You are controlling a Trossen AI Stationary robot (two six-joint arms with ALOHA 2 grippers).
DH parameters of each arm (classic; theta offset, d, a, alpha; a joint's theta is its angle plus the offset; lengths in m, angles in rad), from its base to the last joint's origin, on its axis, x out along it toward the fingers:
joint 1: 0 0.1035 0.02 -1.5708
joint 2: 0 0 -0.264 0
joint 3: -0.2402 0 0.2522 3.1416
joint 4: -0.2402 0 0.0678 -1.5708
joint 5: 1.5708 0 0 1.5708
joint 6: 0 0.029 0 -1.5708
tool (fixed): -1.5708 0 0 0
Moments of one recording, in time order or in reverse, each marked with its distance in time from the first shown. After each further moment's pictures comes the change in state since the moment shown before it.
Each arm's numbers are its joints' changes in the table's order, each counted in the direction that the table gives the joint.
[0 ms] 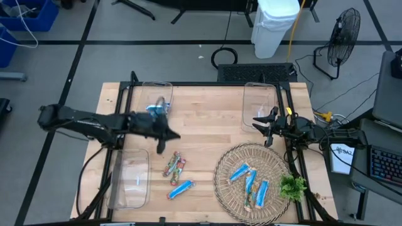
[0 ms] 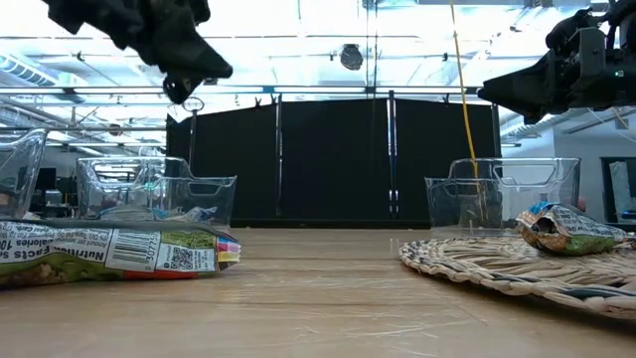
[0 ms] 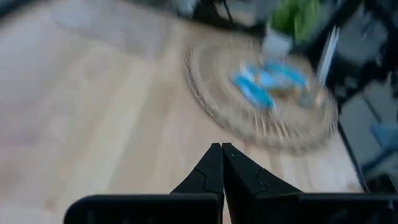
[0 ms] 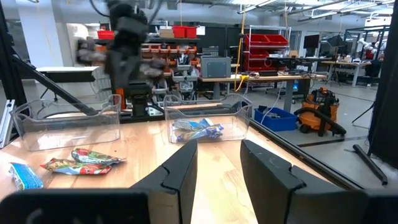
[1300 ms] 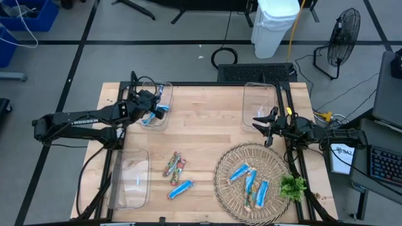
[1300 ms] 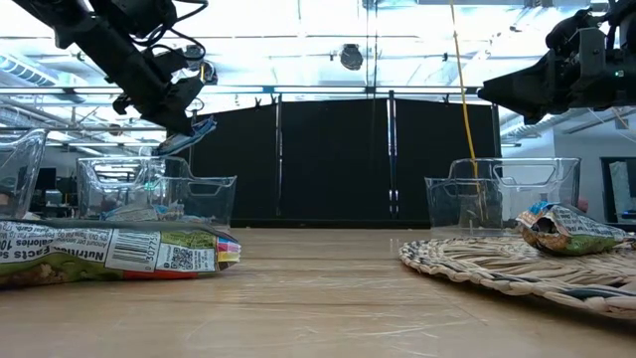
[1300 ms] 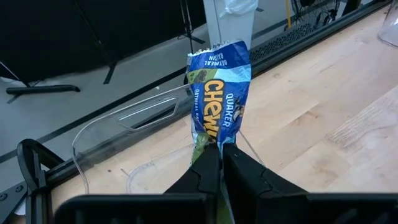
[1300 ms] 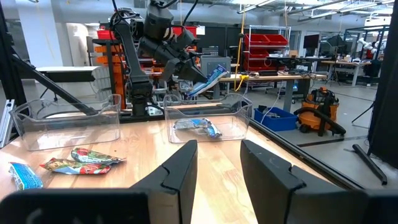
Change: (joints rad) left arm 0.391 -0.126 0.062 -0.229 0.640 0.011; right arm 0.000 0.000 0.000 -0.003 0.000 0.000
